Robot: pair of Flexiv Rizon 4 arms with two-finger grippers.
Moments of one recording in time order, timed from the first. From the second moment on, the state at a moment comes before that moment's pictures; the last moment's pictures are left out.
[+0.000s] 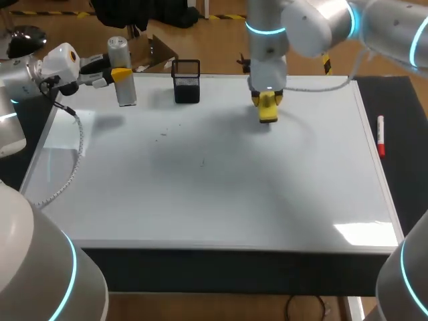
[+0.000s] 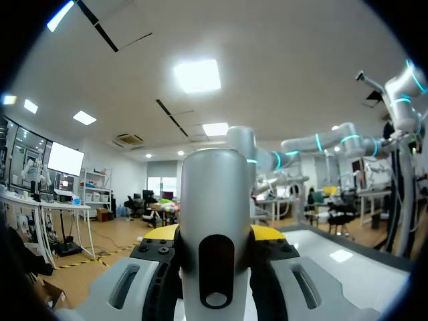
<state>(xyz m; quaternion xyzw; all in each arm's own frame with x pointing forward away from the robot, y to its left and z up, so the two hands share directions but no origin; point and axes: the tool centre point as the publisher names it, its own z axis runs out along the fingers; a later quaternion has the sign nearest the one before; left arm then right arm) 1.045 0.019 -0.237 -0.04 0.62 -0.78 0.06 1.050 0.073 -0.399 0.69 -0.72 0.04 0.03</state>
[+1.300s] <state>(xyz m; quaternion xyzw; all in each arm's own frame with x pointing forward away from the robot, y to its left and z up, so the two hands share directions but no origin) 1.045 0.018 -0.237 -0.04 0.62 -0.78 0.06 1.110 0.139 -0.420 0.71 -0.70 -0.01 -0.02</state>
